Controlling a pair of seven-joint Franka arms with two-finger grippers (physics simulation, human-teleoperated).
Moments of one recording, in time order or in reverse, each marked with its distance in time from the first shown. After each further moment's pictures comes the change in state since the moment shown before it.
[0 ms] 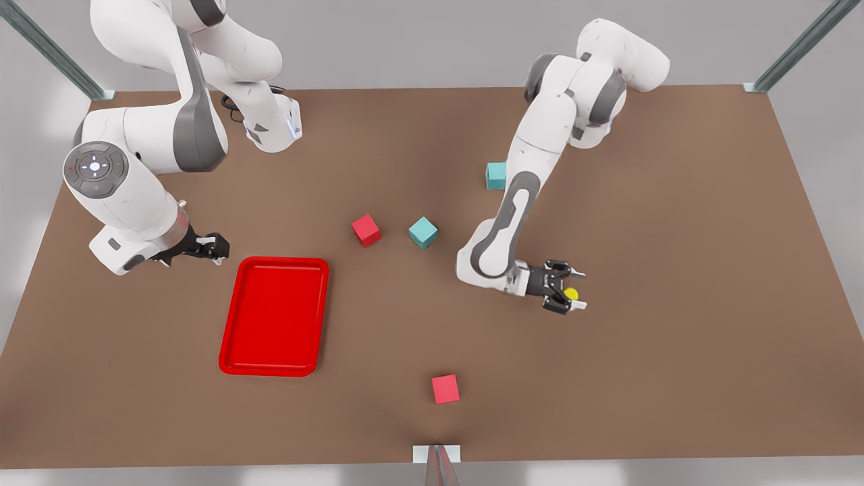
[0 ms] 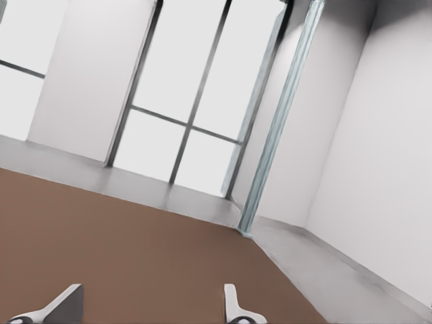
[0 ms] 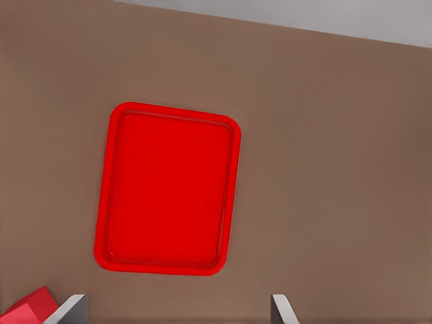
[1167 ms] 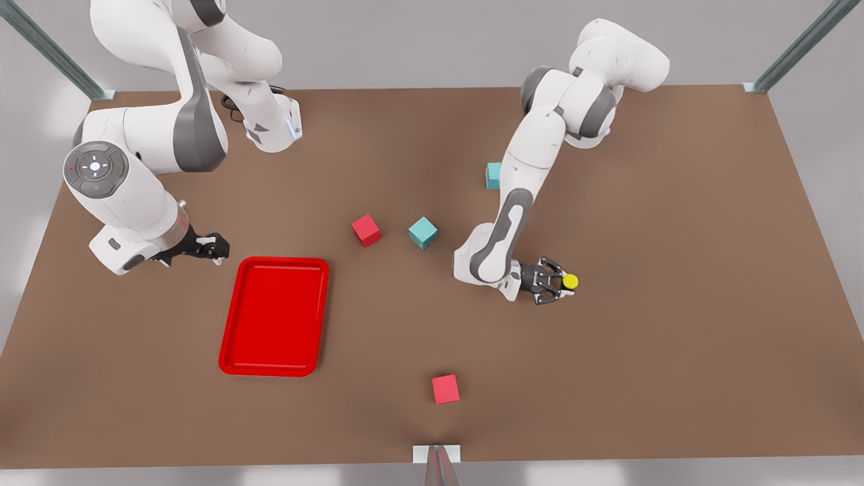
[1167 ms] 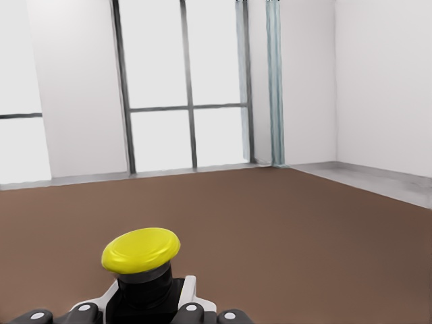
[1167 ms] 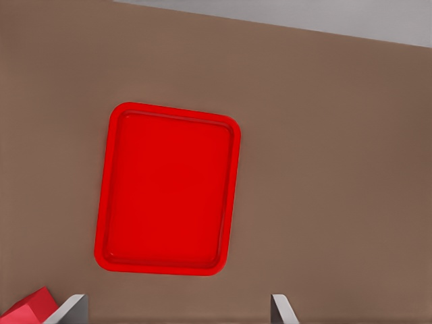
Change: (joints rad) left arm 0.018 0.193 -0.034 -0.005 -0.103 0.082 0.116; right arm 0.001 0.000 0.000 0.000 0.000 0.000 0.003
